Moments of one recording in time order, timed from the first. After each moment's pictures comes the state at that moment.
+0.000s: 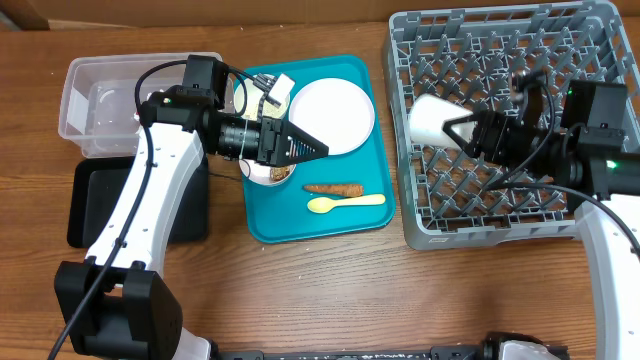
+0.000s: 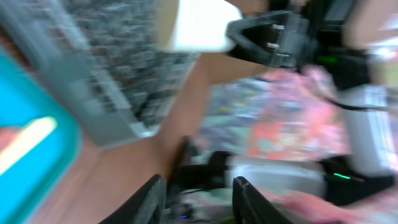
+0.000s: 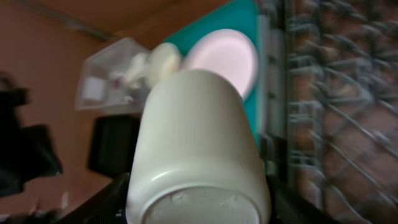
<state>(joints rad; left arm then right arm) -0.14 1.70 1.47 -1.08 1.30 0.10 -0.11 1.31 1.25 -0.87 -0.67 0.22</state>
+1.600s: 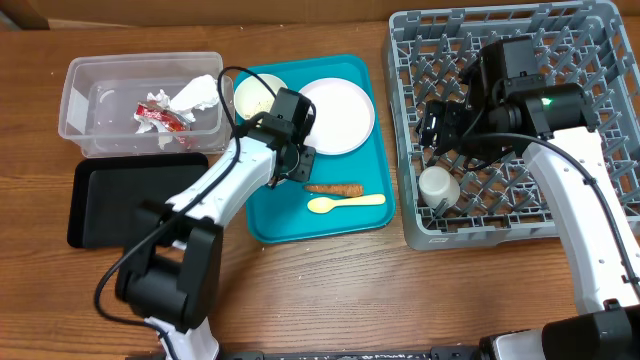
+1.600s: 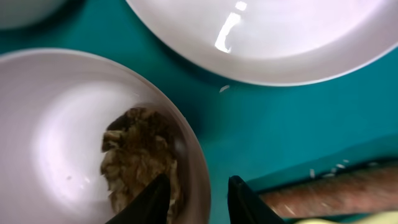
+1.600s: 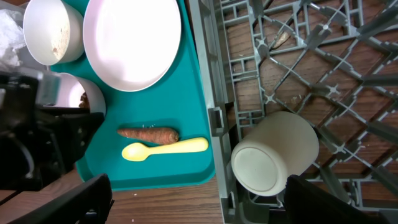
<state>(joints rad) -0.39 1.90 1.29 -0.64 -0.02 -0.13 0.16 1.59 1.58 -1.17 -0.24 0.36</state>
